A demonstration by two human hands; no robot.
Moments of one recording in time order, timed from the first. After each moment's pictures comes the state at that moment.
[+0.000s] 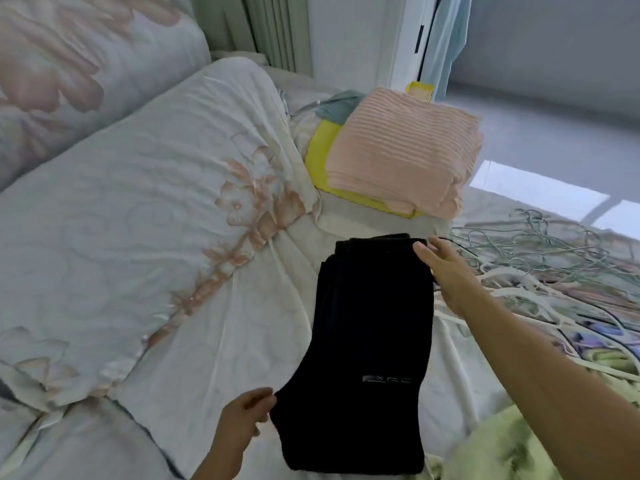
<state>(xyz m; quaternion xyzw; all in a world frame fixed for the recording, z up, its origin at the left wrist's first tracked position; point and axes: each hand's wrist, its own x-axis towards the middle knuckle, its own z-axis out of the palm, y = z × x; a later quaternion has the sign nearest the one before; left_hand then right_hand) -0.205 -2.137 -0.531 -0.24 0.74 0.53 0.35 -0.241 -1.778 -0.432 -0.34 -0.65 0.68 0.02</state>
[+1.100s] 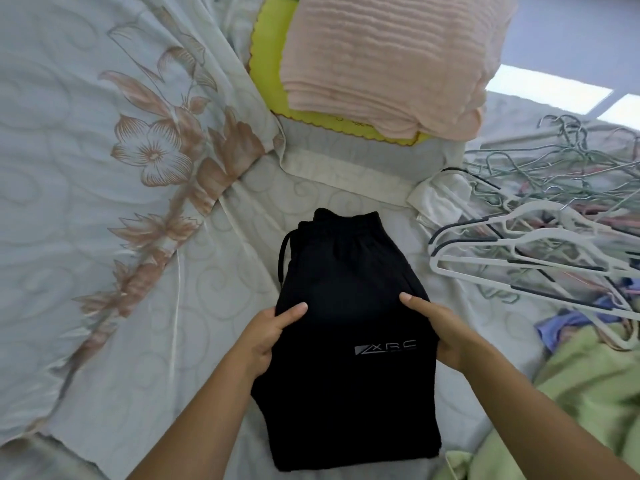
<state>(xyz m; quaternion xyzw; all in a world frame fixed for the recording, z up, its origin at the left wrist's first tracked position) -0.328 -2.025 -0.608 -0.19 0.62 0.58 0.49 -0.207 -1.789 -0.592 -0.49 -0.42 0.74 -0.17</state>
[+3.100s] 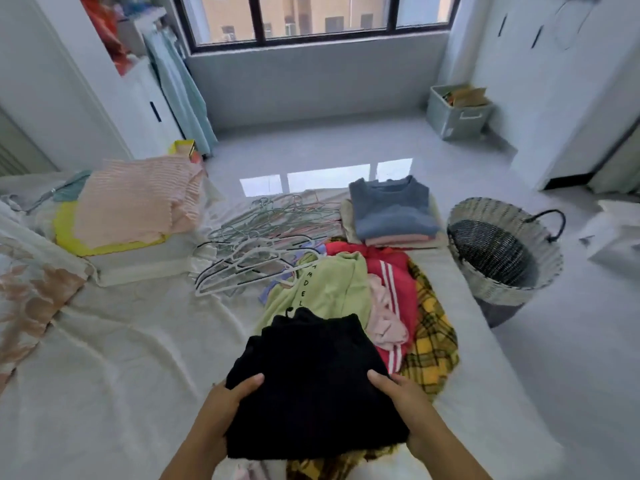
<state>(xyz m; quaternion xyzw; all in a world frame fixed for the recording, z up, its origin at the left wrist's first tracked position) 0.121 -1.912 -0.386 -0.01 0.69 0.53 0.50 0.341 -1.769 -0.394 -0.55 -0.37 0.75 0.09</state>
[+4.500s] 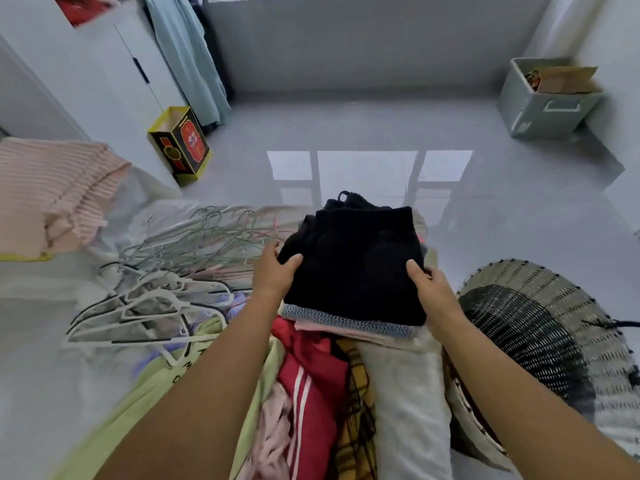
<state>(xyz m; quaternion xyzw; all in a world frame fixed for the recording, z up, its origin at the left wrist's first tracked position) 0.092 -1.329 -0.452 0.16 0.85 0.46 0.22 0.290 -1.191 -0.462 -0.48 -0.56 0.65 0.20</state>
